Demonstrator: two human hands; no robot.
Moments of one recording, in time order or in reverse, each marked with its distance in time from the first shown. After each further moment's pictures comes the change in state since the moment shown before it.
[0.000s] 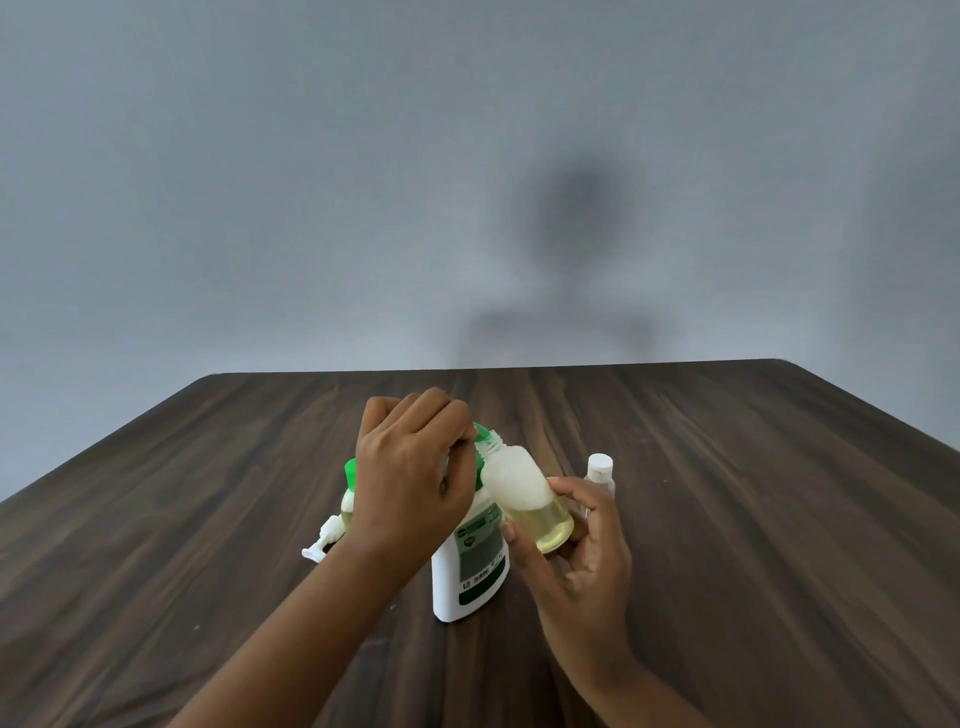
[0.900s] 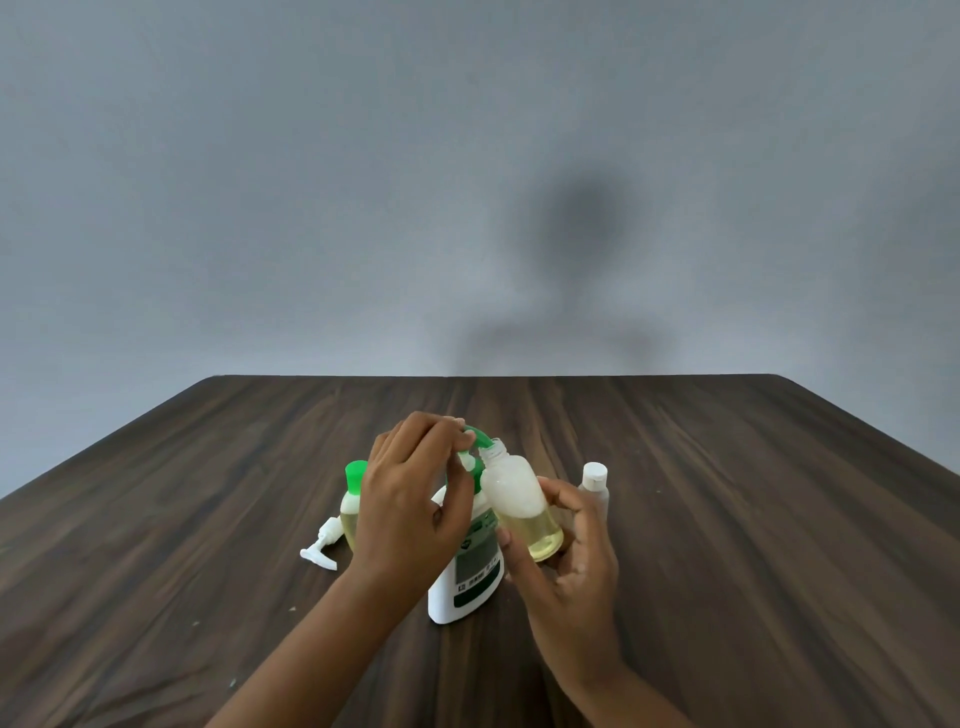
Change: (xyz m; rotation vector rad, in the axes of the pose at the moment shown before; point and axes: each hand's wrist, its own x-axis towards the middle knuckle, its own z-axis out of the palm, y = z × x) left_hand -0.022 0.008 -0.001 -0.214 0.025 -0.104; right_hand -0.003 0.003 0.002 0.022 -0.045 0.099
